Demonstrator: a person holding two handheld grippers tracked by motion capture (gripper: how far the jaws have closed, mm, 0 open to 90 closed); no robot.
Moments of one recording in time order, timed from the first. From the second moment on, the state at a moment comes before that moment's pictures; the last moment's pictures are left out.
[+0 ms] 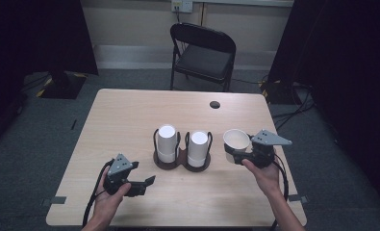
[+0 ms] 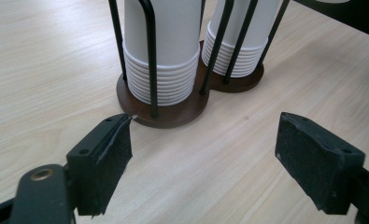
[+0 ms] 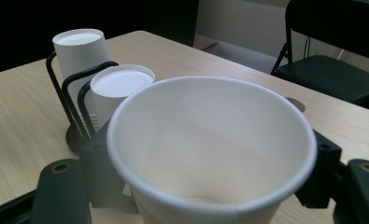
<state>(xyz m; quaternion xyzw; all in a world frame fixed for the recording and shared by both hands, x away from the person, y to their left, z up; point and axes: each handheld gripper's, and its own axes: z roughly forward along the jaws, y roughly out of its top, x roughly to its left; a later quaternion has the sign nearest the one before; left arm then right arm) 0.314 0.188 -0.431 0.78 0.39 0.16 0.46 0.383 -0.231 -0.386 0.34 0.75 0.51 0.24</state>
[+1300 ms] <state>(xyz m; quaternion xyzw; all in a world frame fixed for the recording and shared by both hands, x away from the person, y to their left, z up) 0.313 0.185 -0.428 0.78 0.40 0.18 0.45 0.466 -0.228 -0.439 0.44 0.71 0.48 0.26</state>
